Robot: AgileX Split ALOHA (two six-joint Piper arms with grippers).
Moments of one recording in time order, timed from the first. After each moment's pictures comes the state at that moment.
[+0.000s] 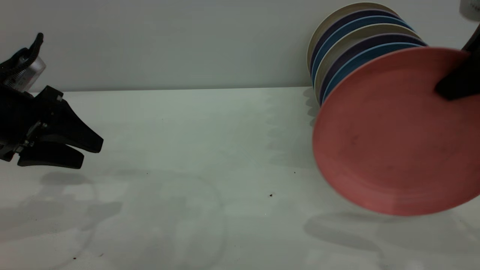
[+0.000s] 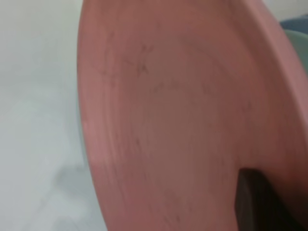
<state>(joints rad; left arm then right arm) 0.21 2.00 -0.92 -1.15 0.71 1.12 0.09 1.41 -0.78 0.66 0.48 -1.63</state>
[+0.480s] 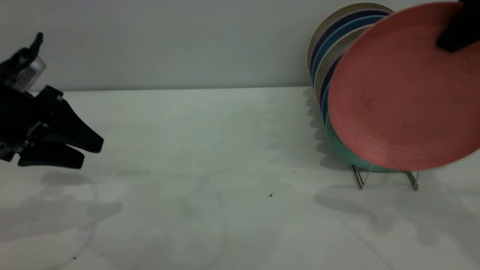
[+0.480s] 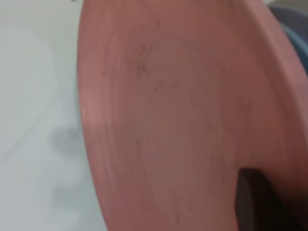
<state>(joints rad) 0.21 2.00 -0.92 -1.15 0.72 1.12 0.09 1.56 -1.09 0.40 0.62 -1.45</state>
